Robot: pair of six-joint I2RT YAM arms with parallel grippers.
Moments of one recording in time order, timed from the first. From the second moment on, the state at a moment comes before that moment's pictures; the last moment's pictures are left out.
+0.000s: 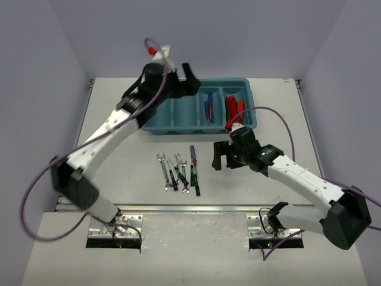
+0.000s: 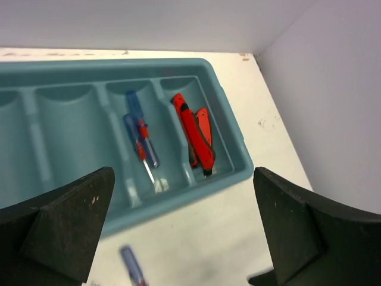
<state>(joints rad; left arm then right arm) -0.52 1.66 1.66 -0.25 -0.05 -0.48 0.62 1.11 0.75 -0.51 0.02 0.42</state>
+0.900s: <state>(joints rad) -0.52 0.57 0.76 -0.52 -0.08 -0.46 0.78 1.83 1.10 -0.26 0.16 0.55</state>
